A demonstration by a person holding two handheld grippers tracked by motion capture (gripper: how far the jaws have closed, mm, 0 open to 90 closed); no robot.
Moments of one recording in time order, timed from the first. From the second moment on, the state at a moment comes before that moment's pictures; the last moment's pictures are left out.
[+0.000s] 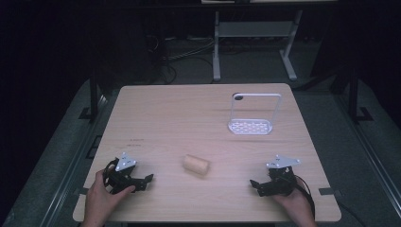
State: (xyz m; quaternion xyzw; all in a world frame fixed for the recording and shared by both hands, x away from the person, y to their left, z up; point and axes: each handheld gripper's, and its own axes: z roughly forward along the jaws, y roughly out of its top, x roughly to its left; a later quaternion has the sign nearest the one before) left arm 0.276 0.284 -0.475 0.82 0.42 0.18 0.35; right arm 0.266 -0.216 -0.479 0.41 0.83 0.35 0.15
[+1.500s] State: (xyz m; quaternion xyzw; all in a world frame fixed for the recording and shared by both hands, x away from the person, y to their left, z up) left arm 0.276 0.283 -0.475 0.82 0.42 0.19 0.35; right arm 0.296 -0.178 -0.454 0.34 0.85 0.38 0.12
